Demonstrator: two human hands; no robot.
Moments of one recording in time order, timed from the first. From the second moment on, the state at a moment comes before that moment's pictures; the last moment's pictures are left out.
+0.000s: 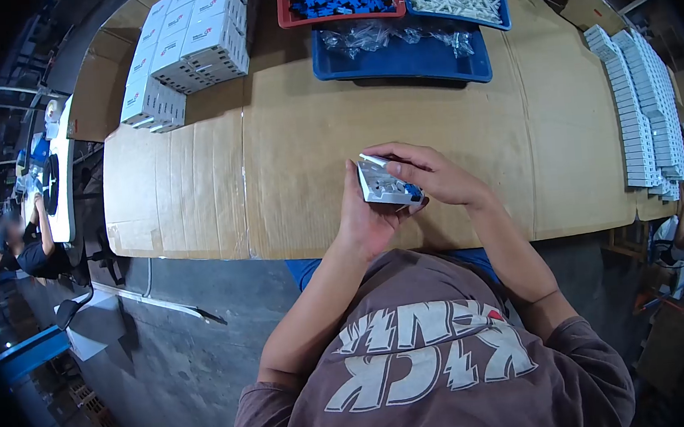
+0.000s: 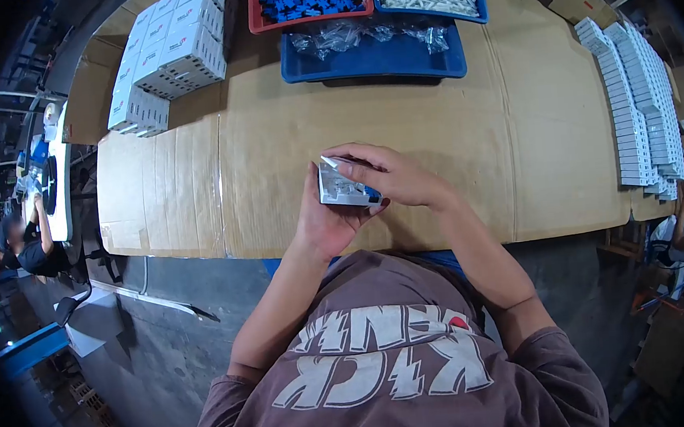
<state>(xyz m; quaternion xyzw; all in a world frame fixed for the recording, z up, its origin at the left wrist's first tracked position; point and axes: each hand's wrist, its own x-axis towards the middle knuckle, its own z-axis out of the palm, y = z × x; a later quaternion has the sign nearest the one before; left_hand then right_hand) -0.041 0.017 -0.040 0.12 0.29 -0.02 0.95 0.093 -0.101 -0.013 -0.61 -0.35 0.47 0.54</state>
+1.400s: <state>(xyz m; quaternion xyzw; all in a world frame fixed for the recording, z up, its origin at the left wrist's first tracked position) -0.031 0.017 -0.055 0.08 0.33 -0.07 0.94 0.107 -0.101 -0.039 -0.64 -0.31 0.50 0.49</state>
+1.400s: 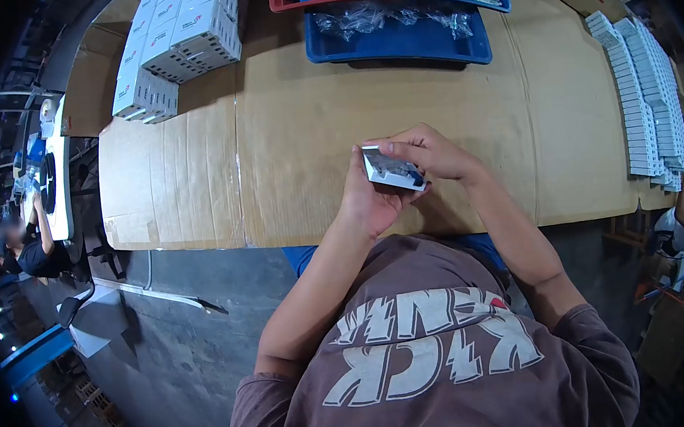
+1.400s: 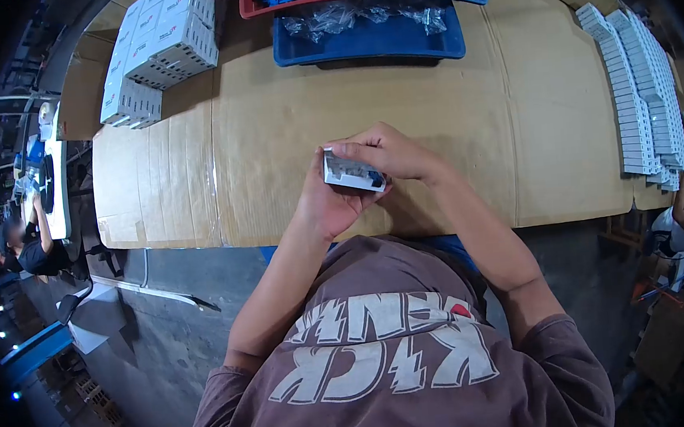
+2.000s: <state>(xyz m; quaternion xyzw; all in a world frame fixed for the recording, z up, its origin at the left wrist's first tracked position) -0.043 0.006 -0.023 0.23 0.37 0.03 0.90 0.079 -0.113 -0.029 -0.60 -0.44 0.42 0.52</state>
